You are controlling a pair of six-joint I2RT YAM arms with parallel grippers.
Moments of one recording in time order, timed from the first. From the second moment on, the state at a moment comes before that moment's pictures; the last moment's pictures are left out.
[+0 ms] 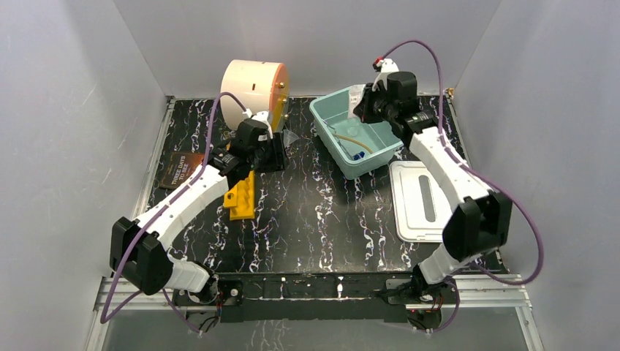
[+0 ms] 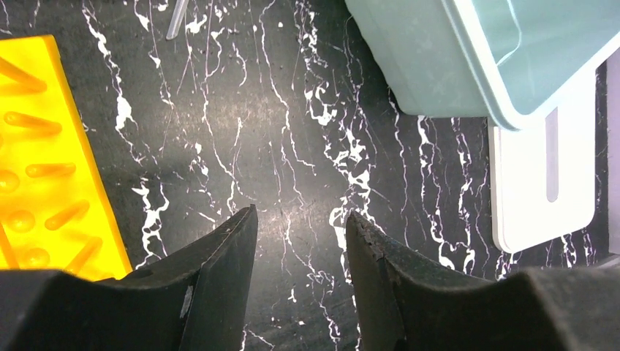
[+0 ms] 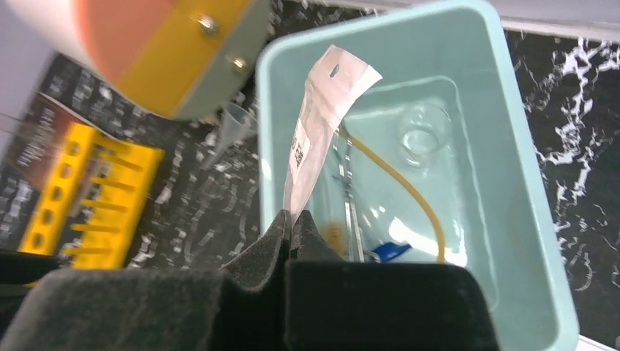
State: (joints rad) left arm -0.56 1.38 1.17 -0.50 -0.04 -0.53; right arm 0.36 1.54 1.46 -0.32 -0.18 0.24
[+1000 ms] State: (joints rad) left arm -0.56 1.43 1.24 -0.54 -0.06 -0.45; right arm 0.34 2.15 1.90 -0.72 -0.32 0.03
